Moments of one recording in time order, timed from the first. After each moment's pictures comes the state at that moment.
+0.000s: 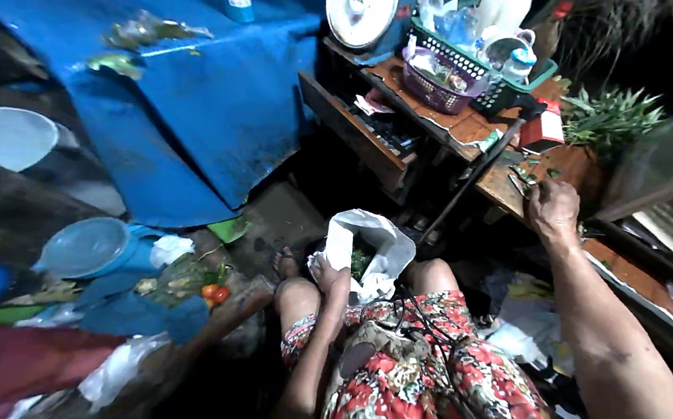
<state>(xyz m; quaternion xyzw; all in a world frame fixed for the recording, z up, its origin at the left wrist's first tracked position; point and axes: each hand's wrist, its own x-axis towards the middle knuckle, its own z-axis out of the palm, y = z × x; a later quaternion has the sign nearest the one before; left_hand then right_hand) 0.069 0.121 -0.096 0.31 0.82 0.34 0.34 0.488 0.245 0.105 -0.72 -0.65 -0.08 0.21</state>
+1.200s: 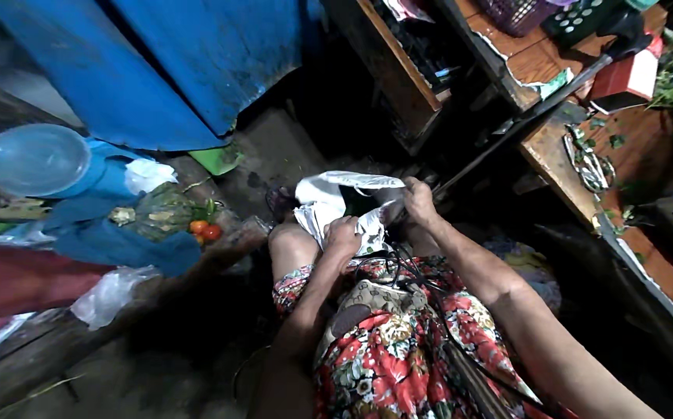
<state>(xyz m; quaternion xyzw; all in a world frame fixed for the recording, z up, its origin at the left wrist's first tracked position) 0.064 0.125 -0.104 0.58 0.72 0.06 0.37 0.259 0.240 -0.069 -0.61 -0.70 0.33 0.18</state>
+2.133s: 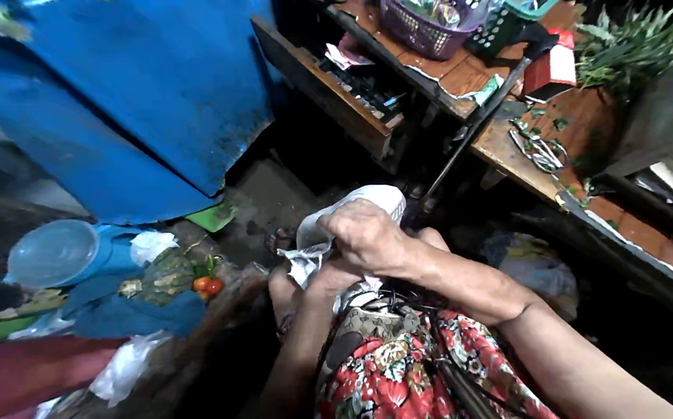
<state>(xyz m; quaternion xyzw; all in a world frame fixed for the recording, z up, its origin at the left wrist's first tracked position) 0.083 0.078 0.072 0.37 0.48 0.48 0.63 0.197 0.156 0.105 -0.23 -0.88 0.12 0.39</state>
